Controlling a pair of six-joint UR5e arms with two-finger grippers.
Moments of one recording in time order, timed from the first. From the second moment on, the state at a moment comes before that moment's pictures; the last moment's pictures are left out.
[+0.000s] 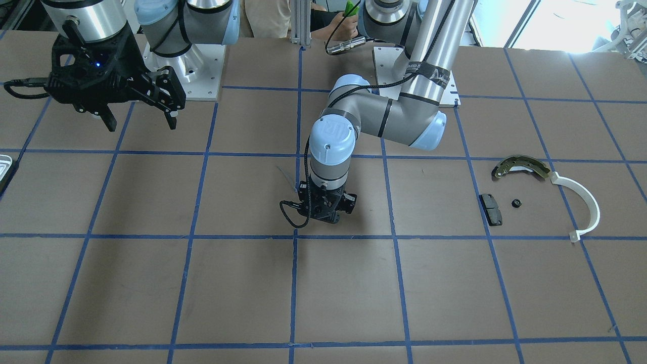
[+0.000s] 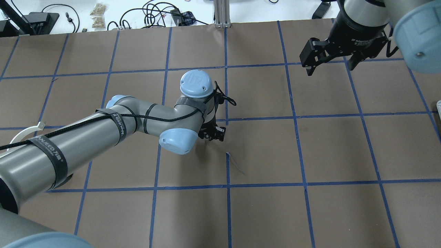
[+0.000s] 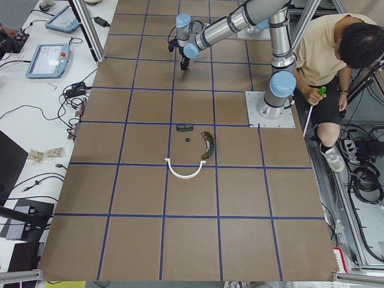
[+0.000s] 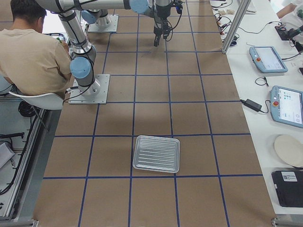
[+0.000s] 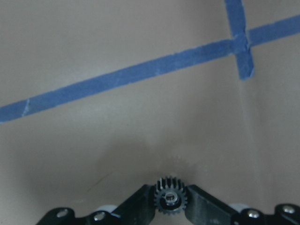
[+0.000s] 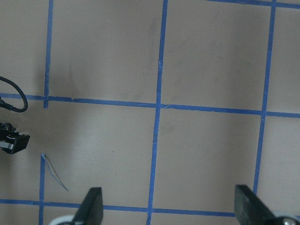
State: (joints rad) left arm -1.89 -2.00 -1.87 -0.89 1.58 -0.03; right arm 1.58 -1.61 1.58 -1.64 -1.58 -0.07
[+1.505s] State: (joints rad) left arm -0.98 -1.86 -1.87 -1.08 1.70 0.77; right arm 1.58 -1.61 1.59 -1.64 -1.58 -0.07
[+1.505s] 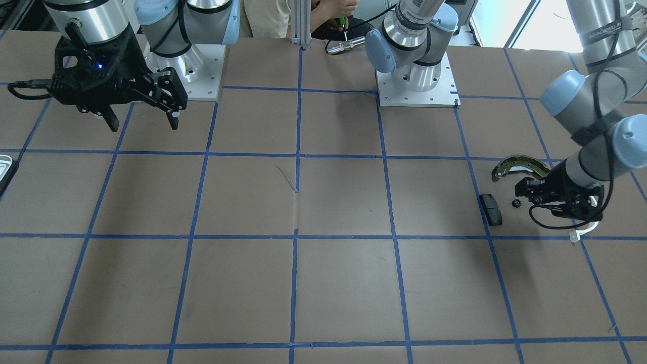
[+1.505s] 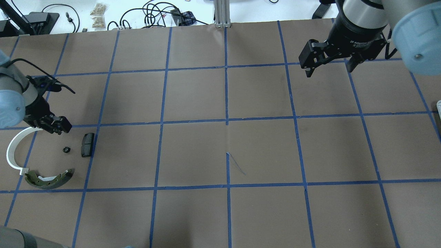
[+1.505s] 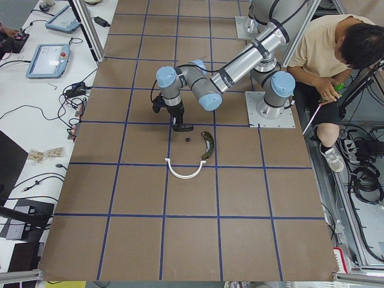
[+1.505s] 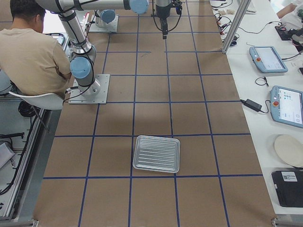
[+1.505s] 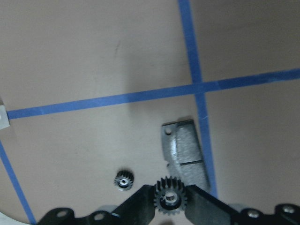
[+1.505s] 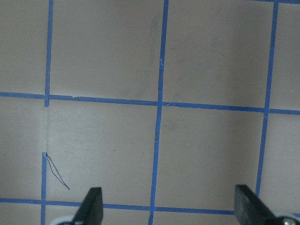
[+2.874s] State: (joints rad) left arm -0.89 -1.95 -1.88 -1.05 1.62 0.92; right arm 1.58 -1.61 1.59 -1.64 -1.58 -0.07
